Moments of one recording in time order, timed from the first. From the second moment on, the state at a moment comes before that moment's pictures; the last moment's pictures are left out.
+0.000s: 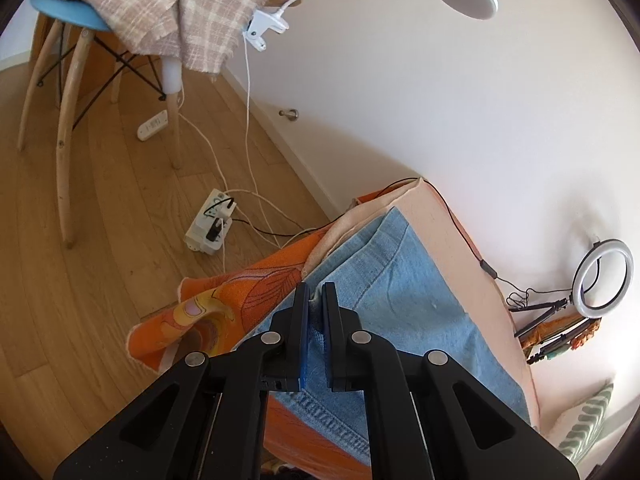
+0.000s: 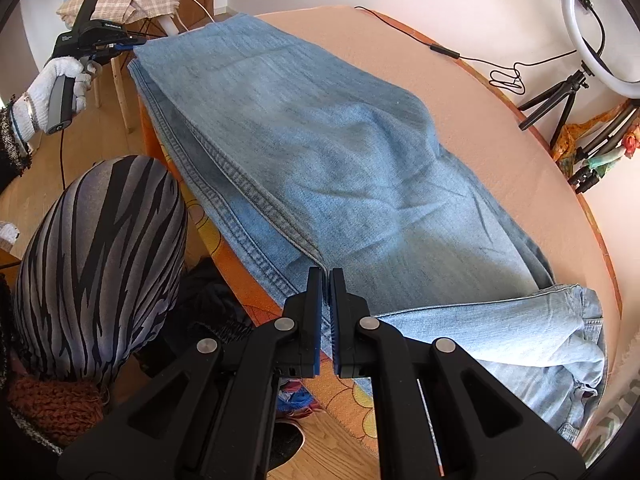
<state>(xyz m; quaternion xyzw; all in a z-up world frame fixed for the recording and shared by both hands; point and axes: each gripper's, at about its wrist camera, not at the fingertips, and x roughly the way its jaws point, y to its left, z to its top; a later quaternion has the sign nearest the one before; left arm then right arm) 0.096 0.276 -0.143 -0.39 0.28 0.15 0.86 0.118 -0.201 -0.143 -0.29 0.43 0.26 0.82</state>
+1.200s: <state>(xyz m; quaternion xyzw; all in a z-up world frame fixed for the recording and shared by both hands) 0.147 0.160 -0.030 -0.19 0.34 -0.06 0.92 0.123 -0.303 -0.128 0.00 0.40 0.17 0.90</state>
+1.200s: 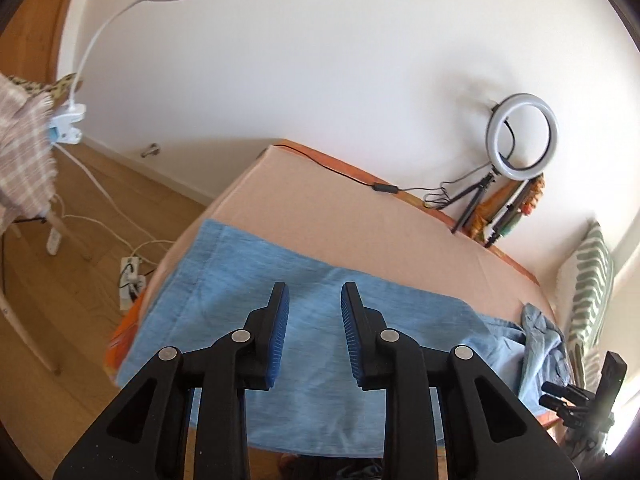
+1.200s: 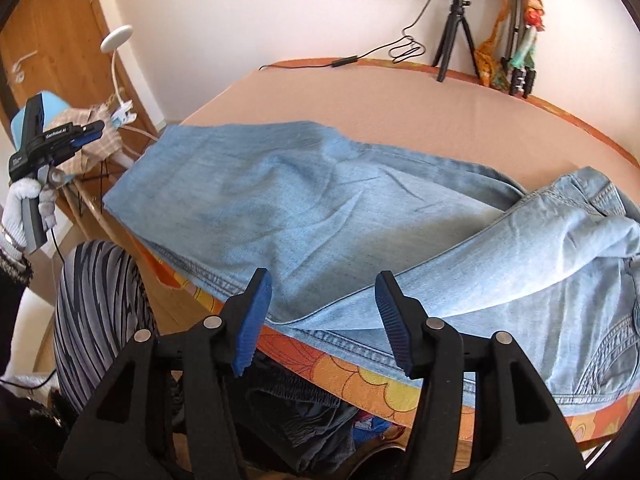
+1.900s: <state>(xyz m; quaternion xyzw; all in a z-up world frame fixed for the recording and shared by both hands) 0.241 -0.170 -0.008 -0.10 0.46 -0.38 0.79 0.094 -0.499 -0.109 0.13 0.35 -0.05 0.93</state>
